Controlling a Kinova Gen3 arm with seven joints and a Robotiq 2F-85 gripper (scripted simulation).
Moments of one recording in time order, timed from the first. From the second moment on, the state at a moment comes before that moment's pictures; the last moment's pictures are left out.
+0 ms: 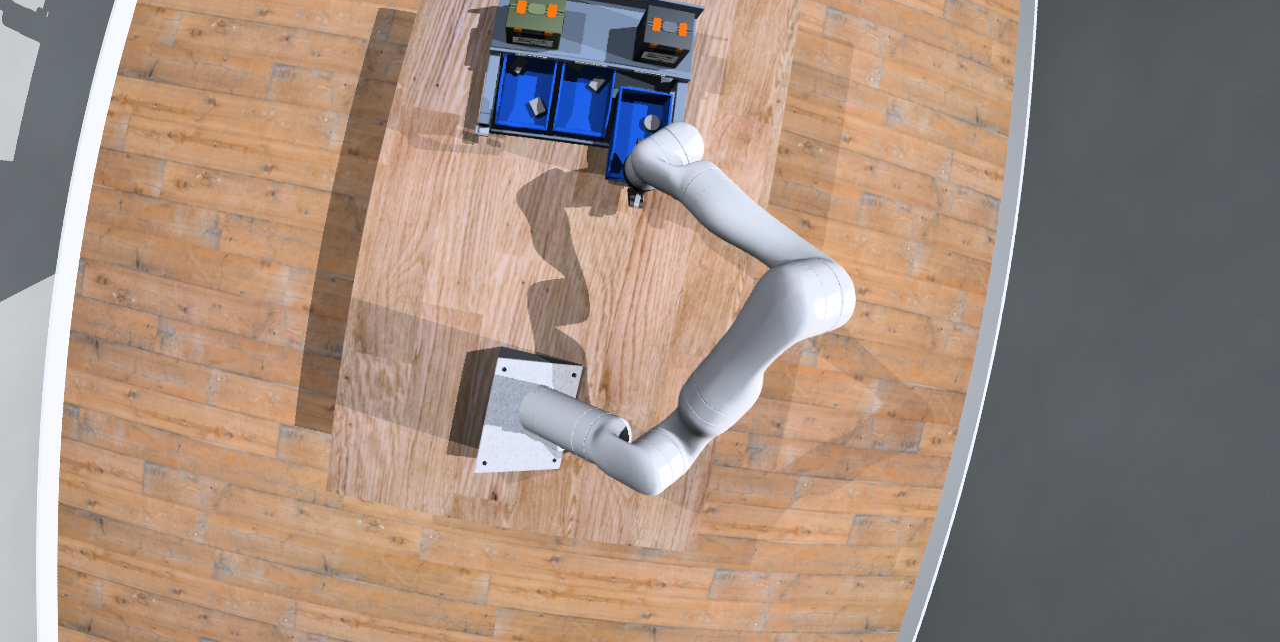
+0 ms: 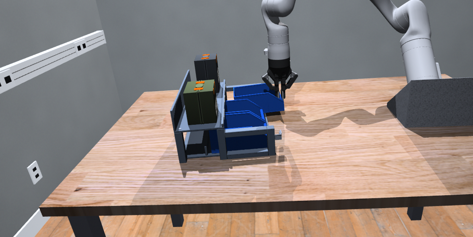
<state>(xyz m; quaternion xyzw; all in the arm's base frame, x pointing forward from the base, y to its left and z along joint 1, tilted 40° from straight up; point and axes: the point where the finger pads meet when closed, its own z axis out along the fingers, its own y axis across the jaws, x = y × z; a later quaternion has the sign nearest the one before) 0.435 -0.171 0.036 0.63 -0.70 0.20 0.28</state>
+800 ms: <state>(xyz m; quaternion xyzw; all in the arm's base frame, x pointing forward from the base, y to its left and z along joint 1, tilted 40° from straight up) 0.453 -0.174 0.035 0.63 -0.70 0.20 0.28</state>
